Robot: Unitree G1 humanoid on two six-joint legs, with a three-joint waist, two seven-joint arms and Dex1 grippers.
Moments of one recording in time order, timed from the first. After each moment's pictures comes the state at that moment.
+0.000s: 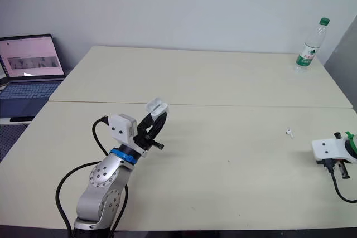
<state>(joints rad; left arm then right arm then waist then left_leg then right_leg) -0.06 0.20 0.01 -0.36 -0.27 0.19 -0.35 -0.58 -1.17 0.27 0.88 -0.29 -0.55 1.33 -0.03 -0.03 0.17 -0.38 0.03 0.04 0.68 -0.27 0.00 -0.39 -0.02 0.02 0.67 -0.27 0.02</state>
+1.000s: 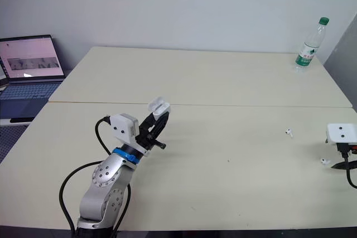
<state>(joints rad) -0.07 0.17 -0.01 -0.36 -0.27 0.18 -0.36 -0.64 -1.25 0.22 0.88 -0.19 -0.50 1.49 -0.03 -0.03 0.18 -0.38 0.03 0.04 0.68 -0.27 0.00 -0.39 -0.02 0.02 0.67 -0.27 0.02</state>
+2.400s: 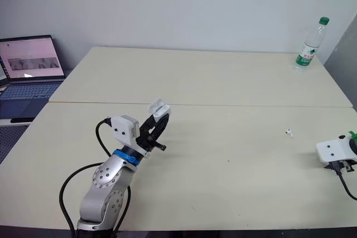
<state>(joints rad) -0.06 0.18 -0.01 -0.36 -0.27 0.19 -0.35 -0.68 -1.18 0.32 1.04 -0.37 -0.80 1.28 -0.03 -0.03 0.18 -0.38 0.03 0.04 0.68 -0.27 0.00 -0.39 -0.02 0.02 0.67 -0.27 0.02</state>
